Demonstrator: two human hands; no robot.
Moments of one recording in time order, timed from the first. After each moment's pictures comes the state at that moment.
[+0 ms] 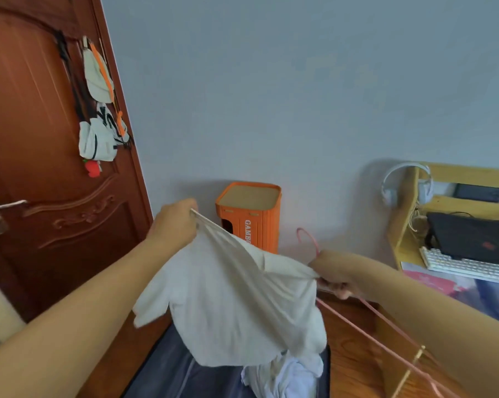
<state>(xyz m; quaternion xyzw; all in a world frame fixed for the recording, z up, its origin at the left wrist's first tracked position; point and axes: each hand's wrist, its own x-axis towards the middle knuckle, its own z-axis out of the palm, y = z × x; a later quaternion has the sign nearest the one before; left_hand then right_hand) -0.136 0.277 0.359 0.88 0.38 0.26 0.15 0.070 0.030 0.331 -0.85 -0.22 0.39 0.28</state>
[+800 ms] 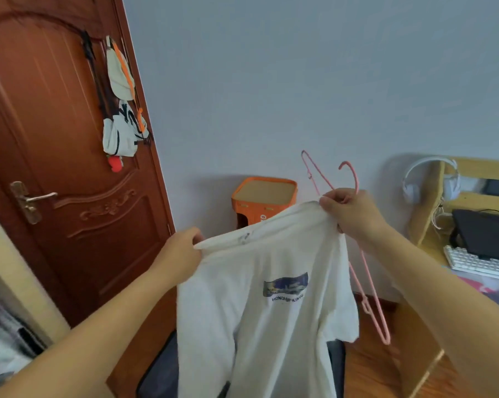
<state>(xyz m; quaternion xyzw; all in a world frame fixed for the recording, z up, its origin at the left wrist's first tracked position) -0.183 0.249 0.316 0.87 0.40 0.20 0.20 0.086 0.049 0.368 -0.74 -0.35 0.08 0.57</state>
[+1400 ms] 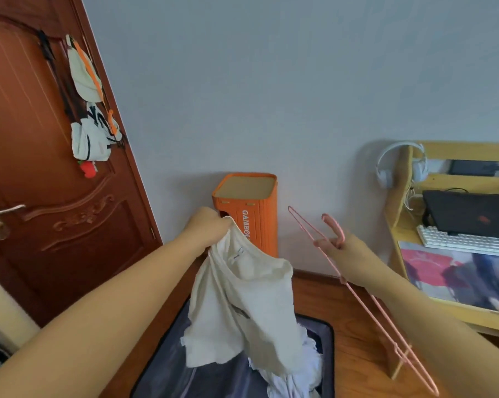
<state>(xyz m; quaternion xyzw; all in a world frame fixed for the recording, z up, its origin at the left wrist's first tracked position) -0.082 0.218 0.343 0.81 0.43 0.18 0.35 0.085 -0.026 0.297 -0.82 -0.36 0.15 0.41</state>
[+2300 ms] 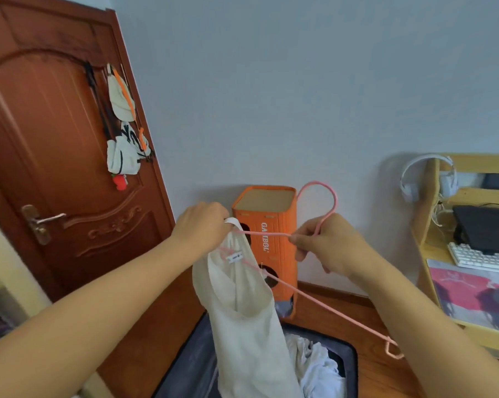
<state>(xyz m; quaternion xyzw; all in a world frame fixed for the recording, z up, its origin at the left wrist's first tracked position) -0.130 0.211 0.394 0.93 0.33 0.18 -0.01 0.023 0.002 0.381 -0.76 -0.44 0.16 0.45</state>
